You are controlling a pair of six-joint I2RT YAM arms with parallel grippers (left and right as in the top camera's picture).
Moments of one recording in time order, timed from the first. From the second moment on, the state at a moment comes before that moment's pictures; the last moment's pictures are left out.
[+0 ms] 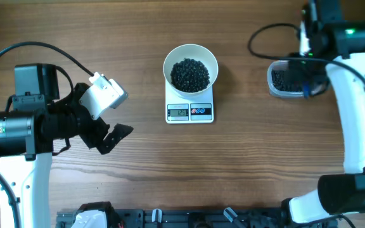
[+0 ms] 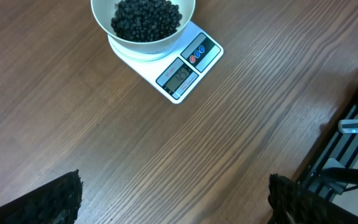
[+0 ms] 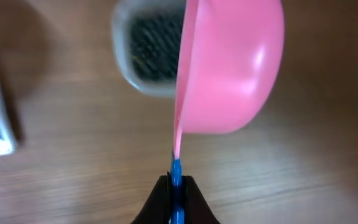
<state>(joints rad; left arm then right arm) 0.06 1.18 1.43 -1.43 0.52 0.82 0.05 1.69 1.81 -1.49 0.21 0.09</state>
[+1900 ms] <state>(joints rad) 0.06 1.18 1.43 -1.43 0.52 0.82 -0.11 1.71 1.48 -1.14 0.08 -0.35</state>
